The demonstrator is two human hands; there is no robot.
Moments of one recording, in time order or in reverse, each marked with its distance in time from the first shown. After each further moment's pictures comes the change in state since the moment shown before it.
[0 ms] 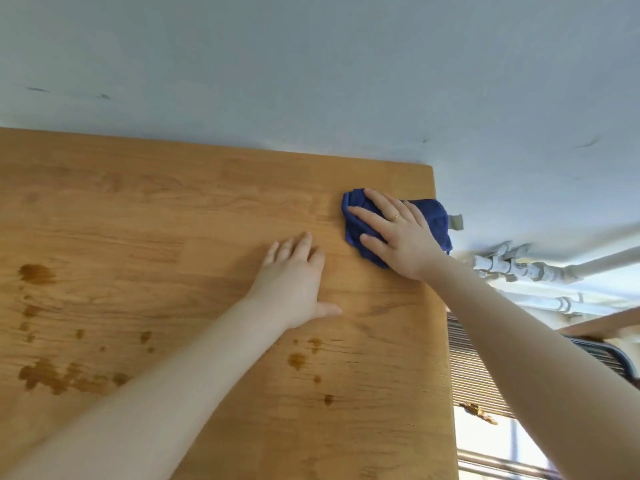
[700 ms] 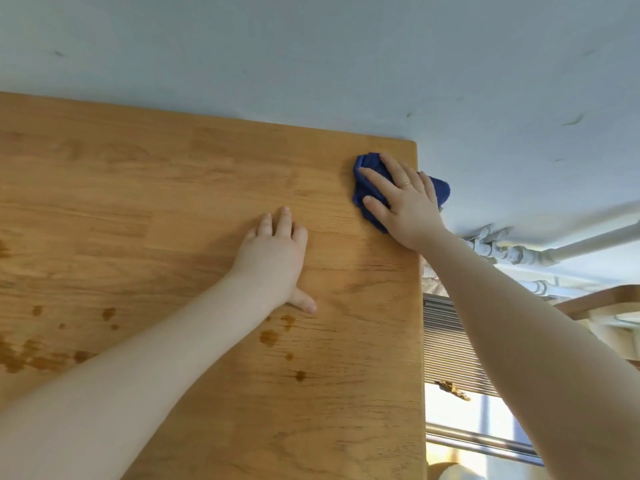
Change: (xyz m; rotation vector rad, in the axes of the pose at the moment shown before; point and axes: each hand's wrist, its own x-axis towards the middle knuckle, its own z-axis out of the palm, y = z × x) left_hand 0.006 0.016 0.001 0.136 -0.074 -0.043; right_hand -0.005 0.027 -0.008 -0.039 0.064 0.191
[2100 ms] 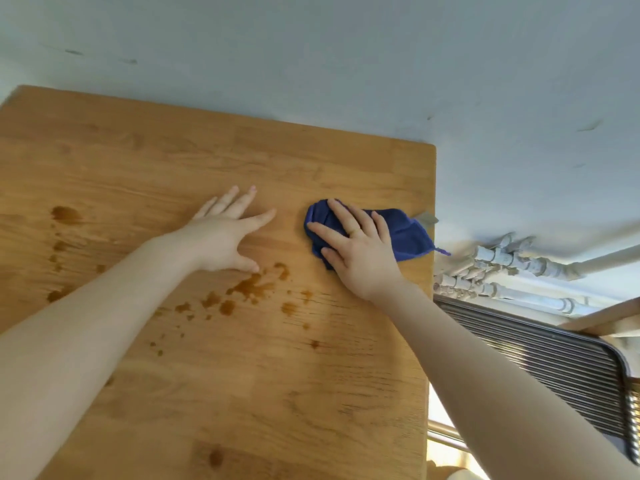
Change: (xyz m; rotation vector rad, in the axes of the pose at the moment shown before) left_hand -0.031 -0.091 0.024 -0.102 -0.015 -0.010; right_hand -0.066 -0.094 0.021 -0.015 -0.077 -0.196
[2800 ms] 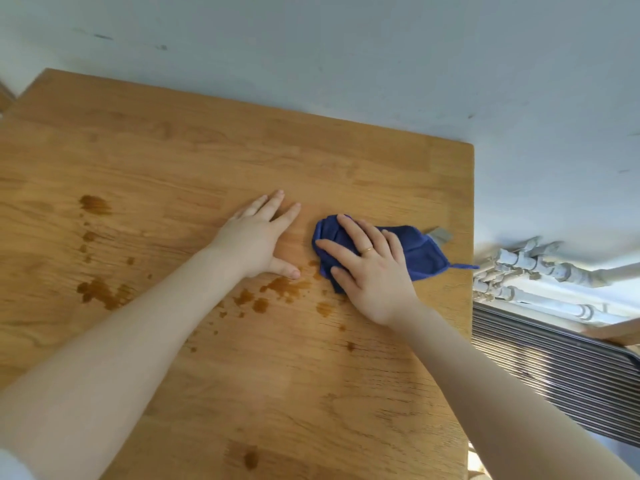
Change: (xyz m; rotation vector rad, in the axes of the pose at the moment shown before) left_hand 0.005 -0.005 0.018 -0.051 0.092 -0.051; right_hand -0.010 -0.035 0.012 0.039 0.015 -0.069
